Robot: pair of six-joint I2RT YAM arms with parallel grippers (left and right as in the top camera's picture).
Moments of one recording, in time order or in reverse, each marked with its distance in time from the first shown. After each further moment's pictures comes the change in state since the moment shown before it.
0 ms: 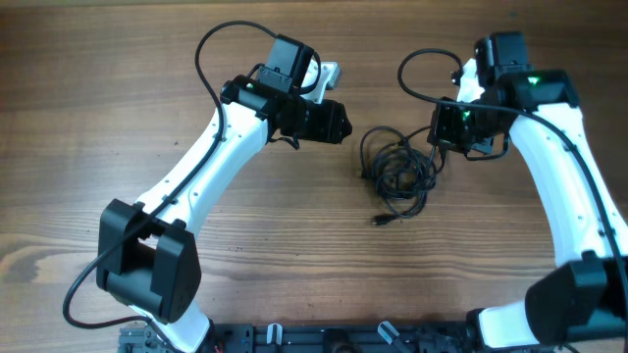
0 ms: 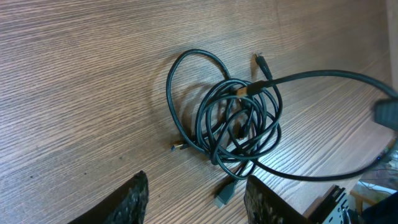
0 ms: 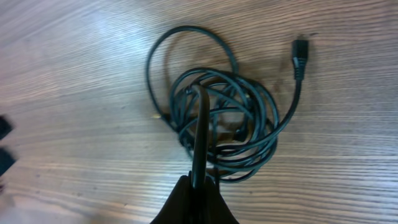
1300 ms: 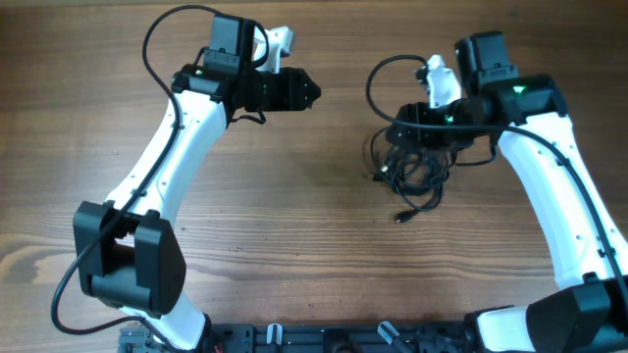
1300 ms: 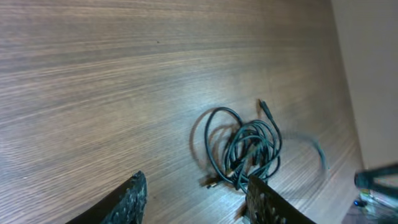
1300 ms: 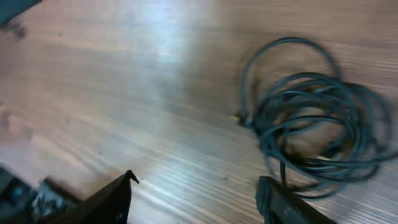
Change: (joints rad) left arm 0.190 -0.010 0.000 0.126 0.112 0.000; right arm 0.079 -0.064 0.004 0.048 -0.129 -0.188
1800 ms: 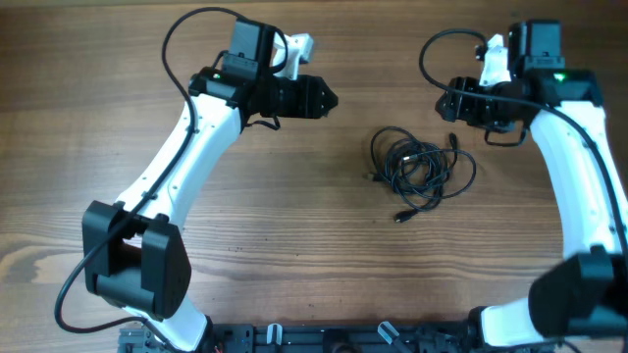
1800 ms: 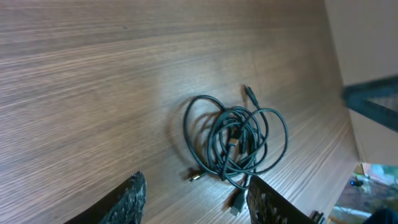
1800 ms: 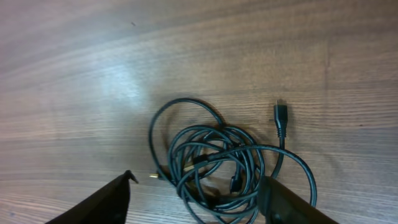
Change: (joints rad) left arm -0.072 0.000 0.000 0.000 0.006 0.000; right arm -0.182 0.079 0.003 0.131 0.138 0.035
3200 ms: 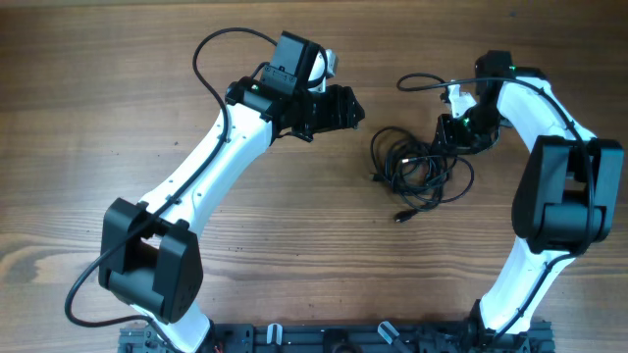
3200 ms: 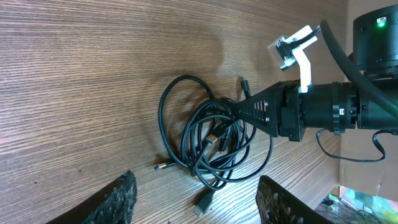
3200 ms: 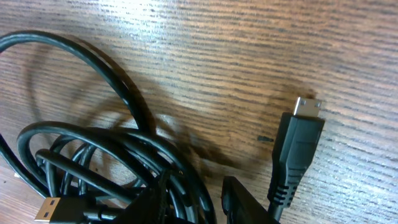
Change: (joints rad) left arm -0.137 0.015 0.000 -0.003 -0.118 -0.307; right arm -0.050 0.427 0.001 -0.011 -0.027 -0.329
